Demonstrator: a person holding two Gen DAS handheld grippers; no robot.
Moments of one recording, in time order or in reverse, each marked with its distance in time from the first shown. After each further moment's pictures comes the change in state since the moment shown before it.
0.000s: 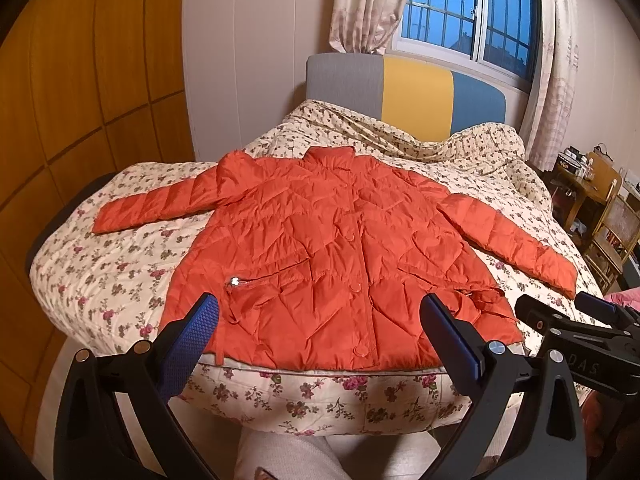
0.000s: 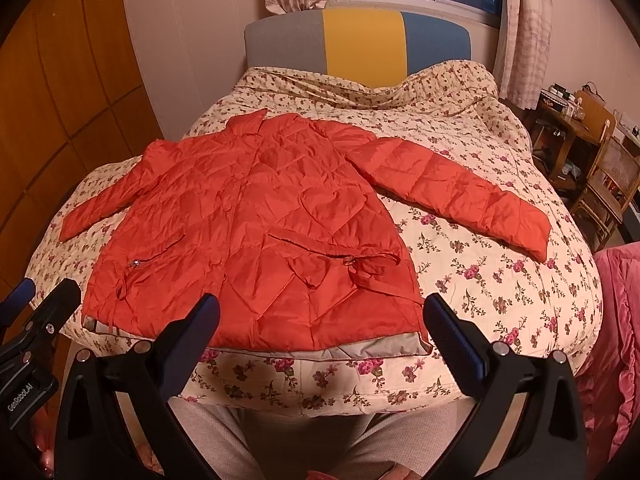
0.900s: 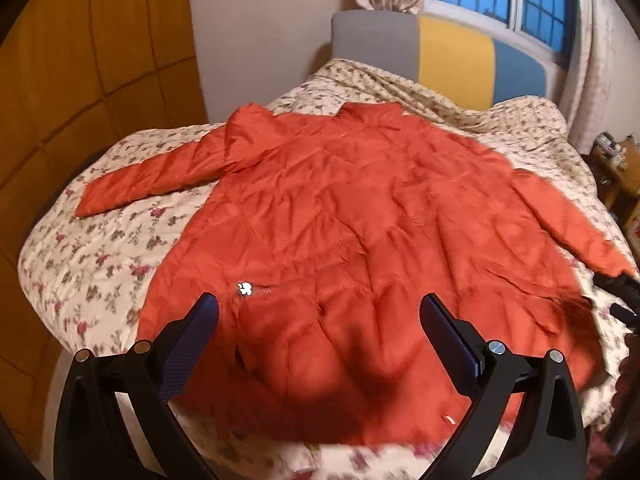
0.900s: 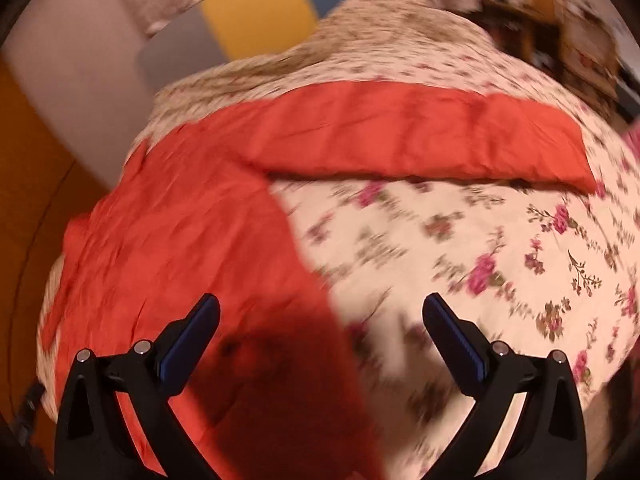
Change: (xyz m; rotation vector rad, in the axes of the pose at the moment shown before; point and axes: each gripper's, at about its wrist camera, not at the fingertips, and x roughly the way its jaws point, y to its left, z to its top) left arm 0.148 0.050 0.010 -0.020 0.123 0.058; right arm 0.169 -0.155 0.020 0.438 0.053 0.017
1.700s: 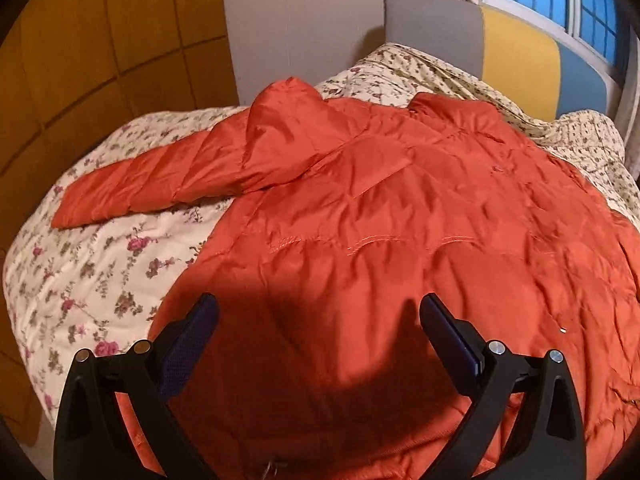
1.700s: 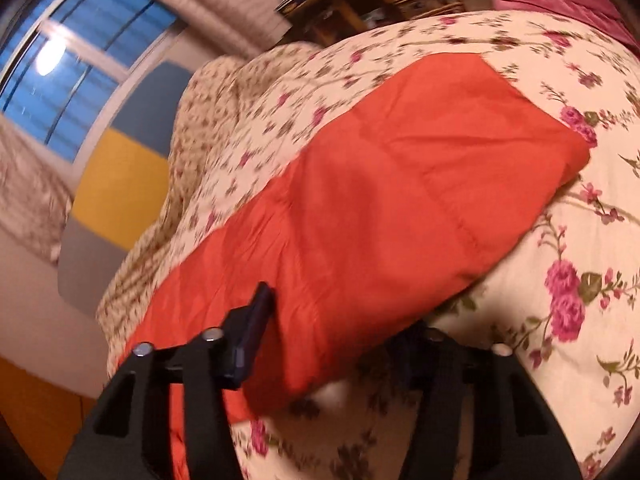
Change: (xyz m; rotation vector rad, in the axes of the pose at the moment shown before) left arm 0.143 0.055 0.058 -0.090 0.041 0.121; right arm 0.045 -0.138 0.072 0.681 -0.283 -0.060
